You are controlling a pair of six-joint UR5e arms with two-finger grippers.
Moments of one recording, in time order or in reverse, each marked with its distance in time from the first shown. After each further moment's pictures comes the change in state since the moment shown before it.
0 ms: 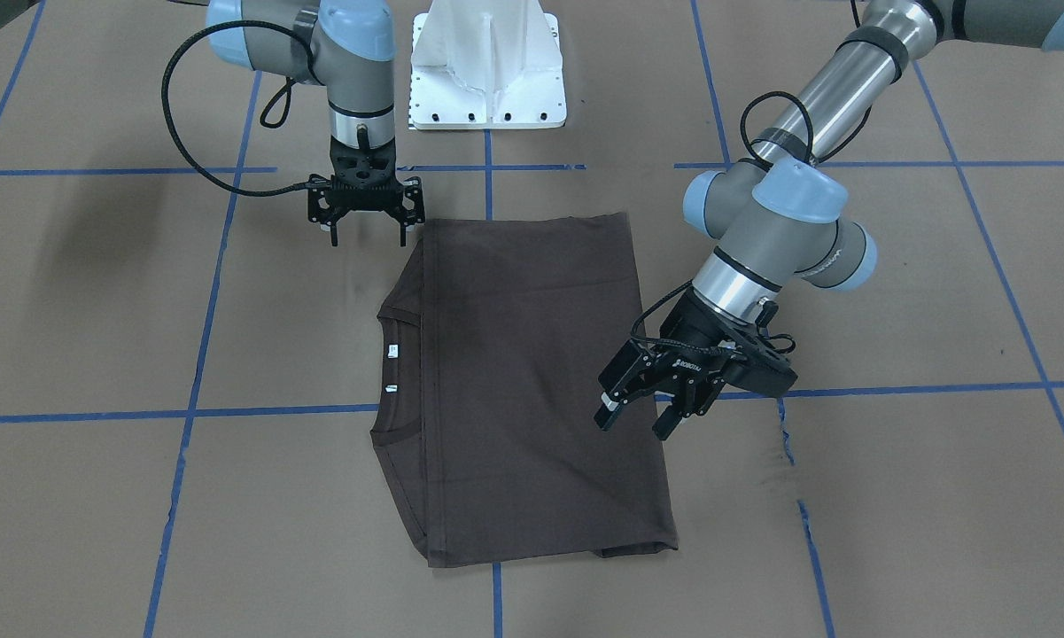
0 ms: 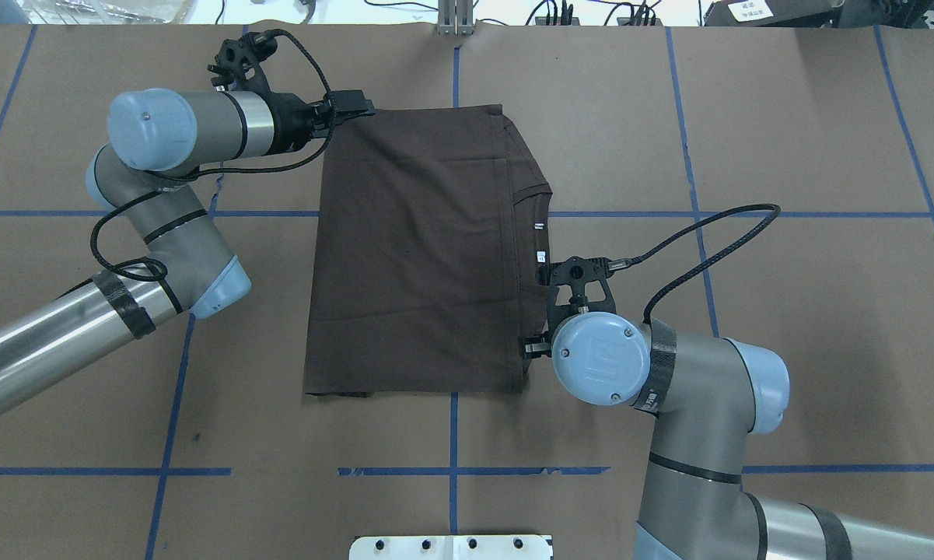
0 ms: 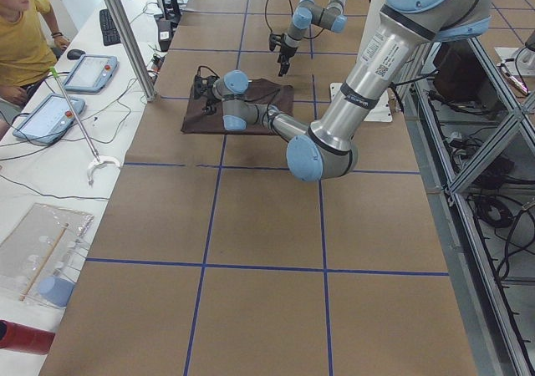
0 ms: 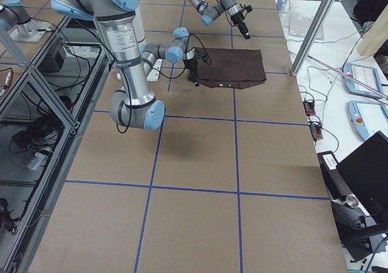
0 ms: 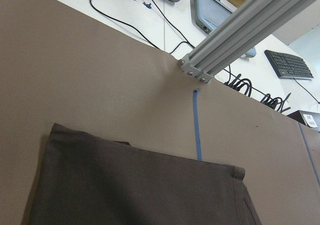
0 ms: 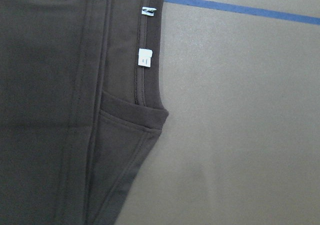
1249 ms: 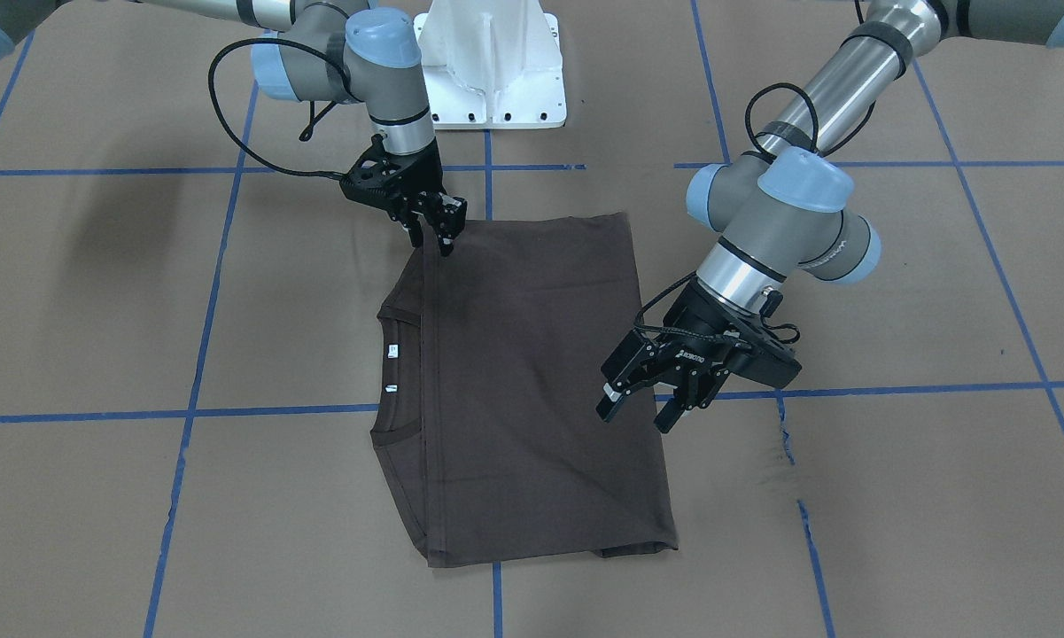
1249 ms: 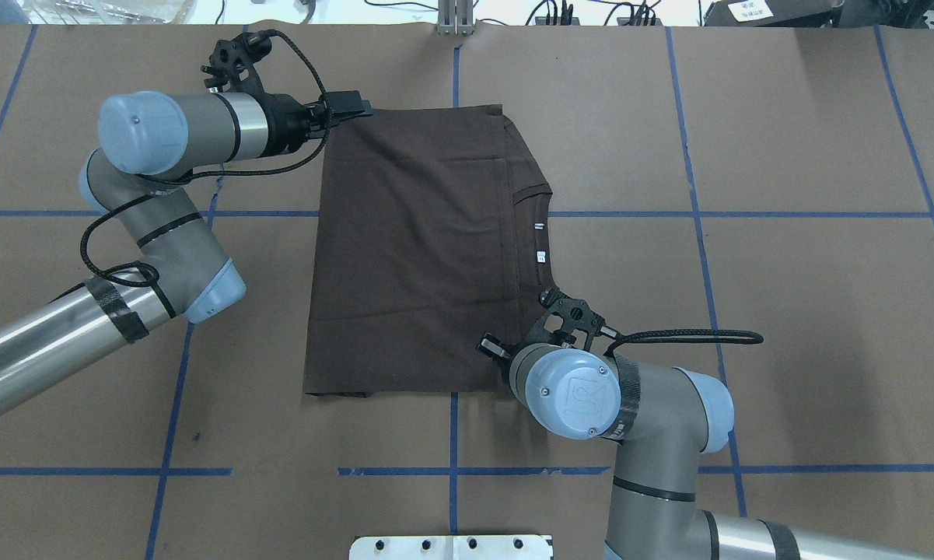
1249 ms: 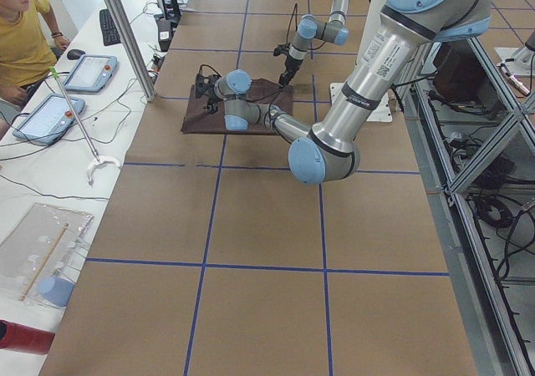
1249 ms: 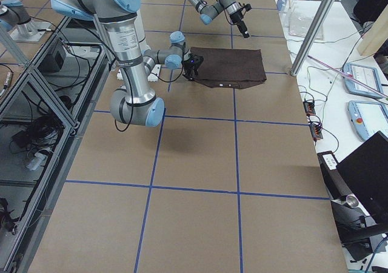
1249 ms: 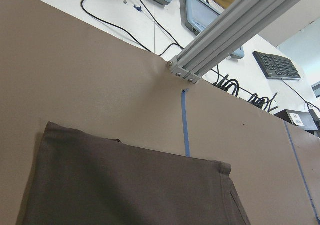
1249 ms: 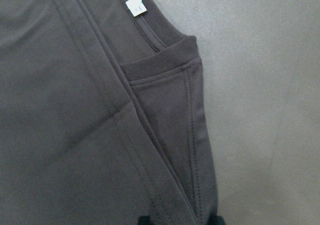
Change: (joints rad) left arm 0.001 0.012 -0.021 0.000 0.003 0.005; right arm -0.061 0.029 -0.141 0.293 -0.004 0.573
